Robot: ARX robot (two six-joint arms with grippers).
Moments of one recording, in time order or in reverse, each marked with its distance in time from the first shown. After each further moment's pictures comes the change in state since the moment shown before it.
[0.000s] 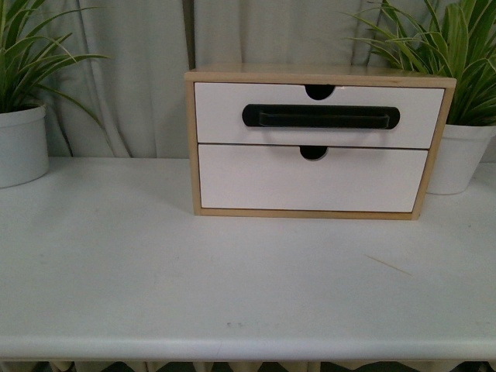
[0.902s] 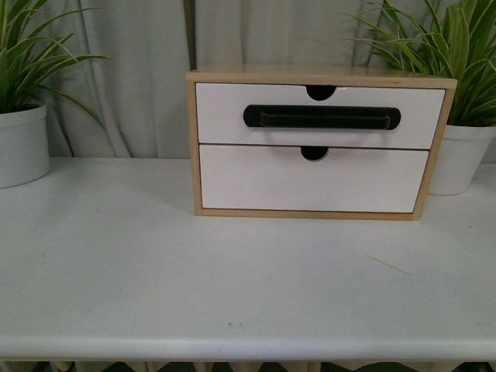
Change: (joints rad) left arm 0.000 -0.012 0.000 -0.006 0.000 0.000; right arm 0.000 0.000 0.000 0.000 -0.001 0.000
